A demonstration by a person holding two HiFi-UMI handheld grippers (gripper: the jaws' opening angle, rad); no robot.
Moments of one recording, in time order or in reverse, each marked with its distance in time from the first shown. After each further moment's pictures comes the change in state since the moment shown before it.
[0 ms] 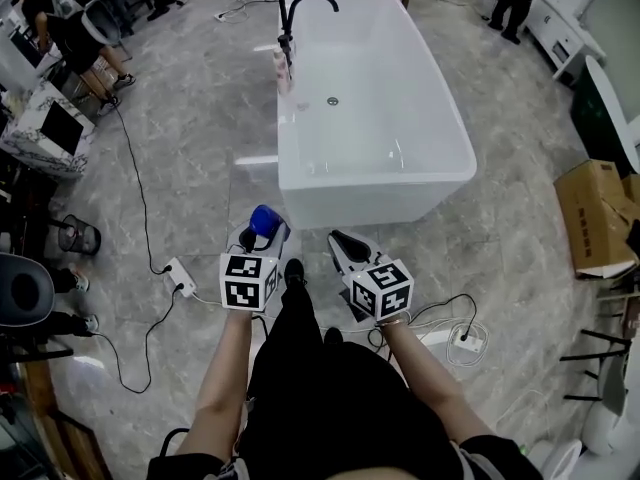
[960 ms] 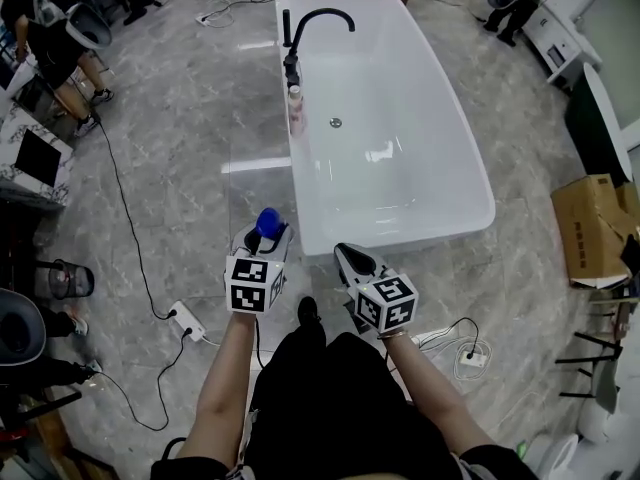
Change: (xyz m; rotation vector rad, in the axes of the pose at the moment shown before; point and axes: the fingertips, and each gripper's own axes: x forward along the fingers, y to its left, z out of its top) left arm 0.147 0.159 0.072 0.011 0.003 -0.108; right arm 0.182 -0.058 0.073 0.066 0.044 -0.123
